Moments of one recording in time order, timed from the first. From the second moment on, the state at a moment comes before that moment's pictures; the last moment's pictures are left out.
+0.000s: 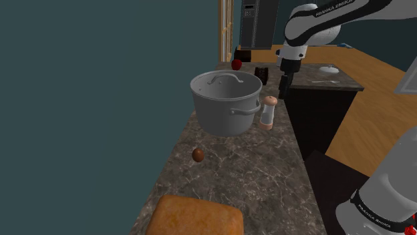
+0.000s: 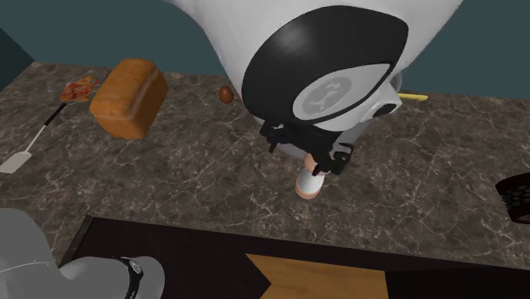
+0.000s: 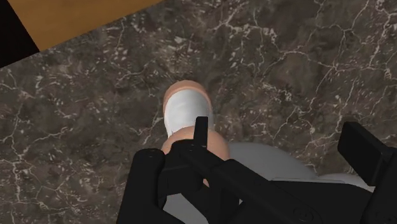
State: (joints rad) arm -0.04 -0.25 -0.29 -2.26 0.04 1.92 -0.61
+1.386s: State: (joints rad) arm -0.04 0.00 -0.35 -2.17 0.17 2.09 -0.80
